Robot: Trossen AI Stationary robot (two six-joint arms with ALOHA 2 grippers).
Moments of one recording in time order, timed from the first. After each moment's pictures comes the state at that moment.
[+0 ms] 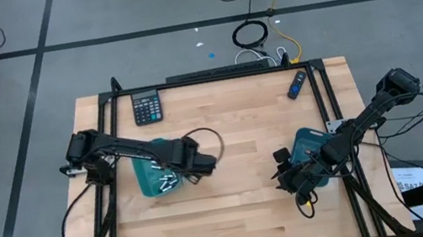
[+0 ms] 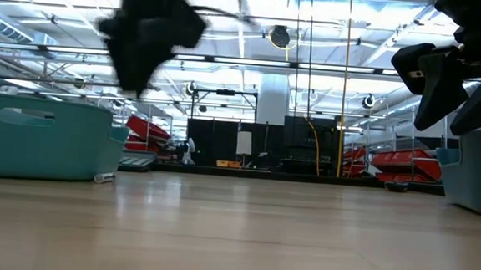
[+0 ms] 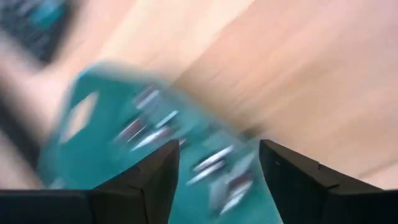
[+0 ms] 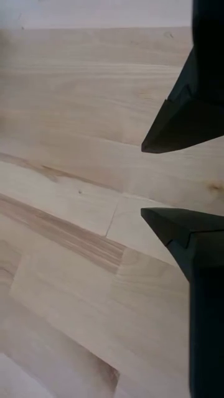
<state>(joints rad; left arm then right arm) -0.19 1.83 1.51 -1.43 -0.23 -1.03 0.60 1.30 0.64 -0.25 0.33 0.13</state>
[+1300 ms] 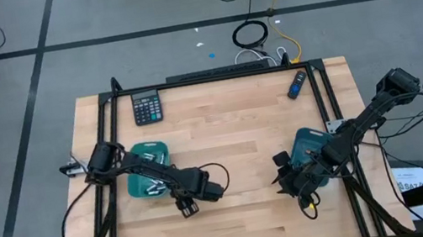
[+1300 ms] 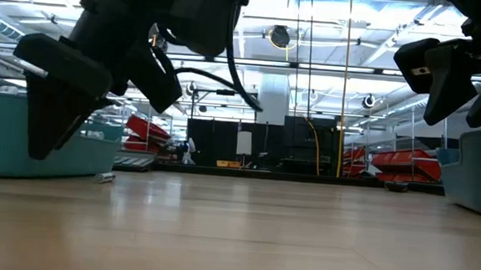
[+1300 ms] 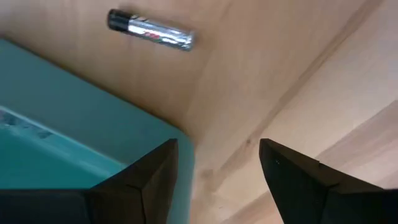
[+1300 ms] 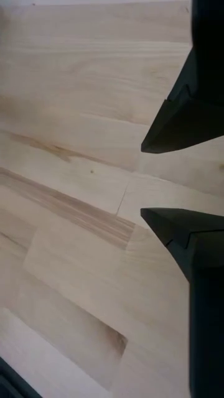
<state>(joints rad) -0.32 2.06 1.47 -1.36 0.11 -0.72 0.61 1.30 0.64 -0.21 0.29 0.13</state>
